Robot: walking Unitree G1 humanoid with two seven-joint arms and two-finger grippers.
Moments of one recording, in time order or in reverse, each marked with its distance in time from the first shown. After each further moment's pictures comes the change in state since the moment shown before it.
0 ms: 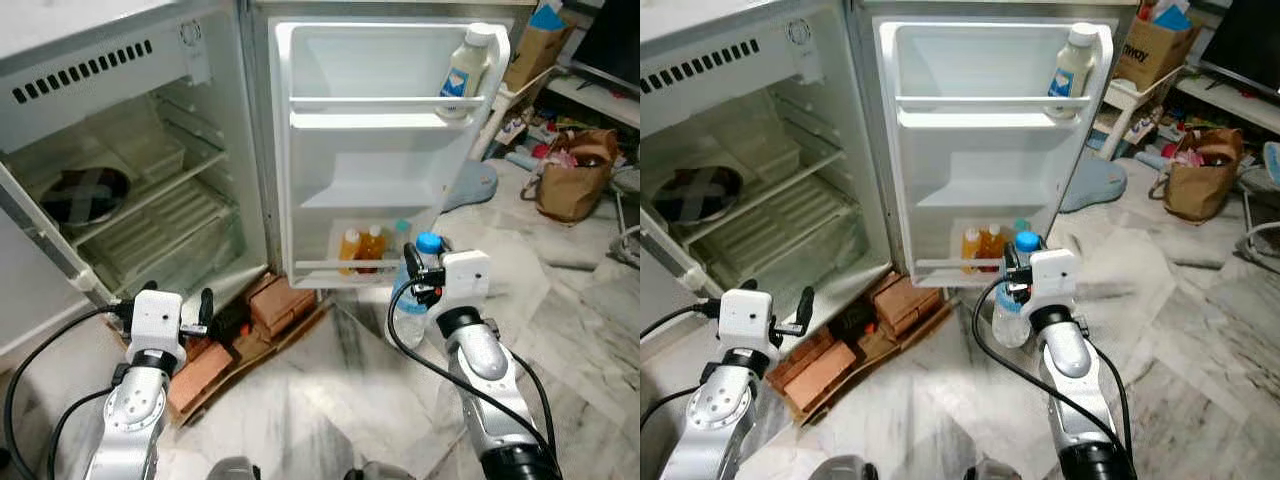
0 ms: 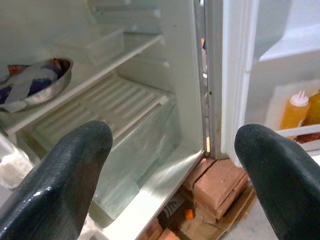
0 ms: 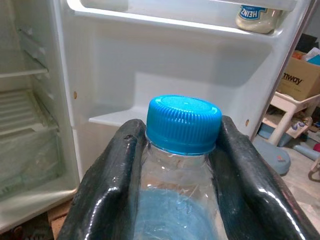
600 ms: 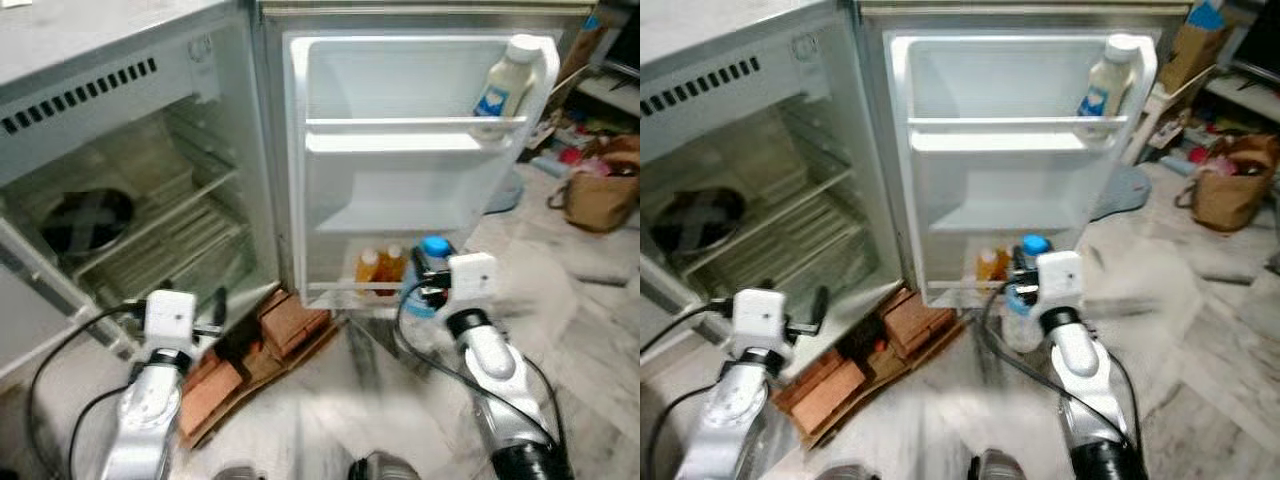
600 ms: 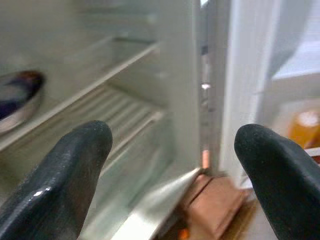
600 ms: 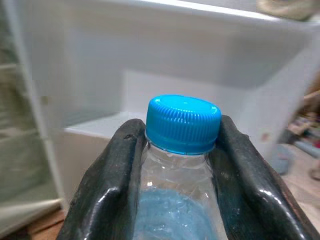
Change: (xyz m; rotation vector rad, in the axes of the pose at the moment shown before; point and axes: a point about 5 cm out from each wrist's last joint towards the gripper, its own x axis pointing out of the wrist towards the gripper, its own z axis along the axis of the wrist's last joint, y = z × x) left arm 0.004 -0.014 0.002 -0.031 -0.012 -0.050; right arm -0.003 -0.010 -0.008 -0.011 0.036 -0.026
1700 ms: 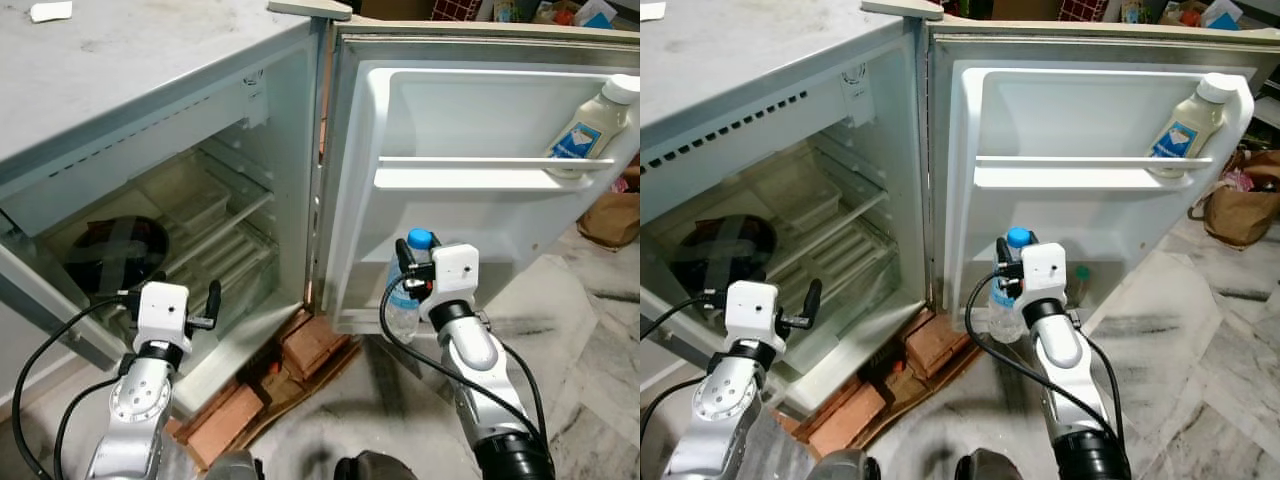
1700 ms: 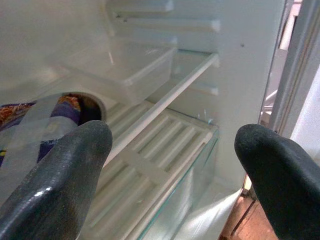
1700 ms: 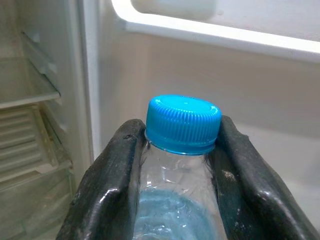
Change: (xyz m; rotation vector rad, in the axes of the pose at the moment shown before) left arm 0.001 0.008 0.005 0.019 -0.018 0.017; right arm 0.011 0.017 0.008 0.001 -0.031 0.055
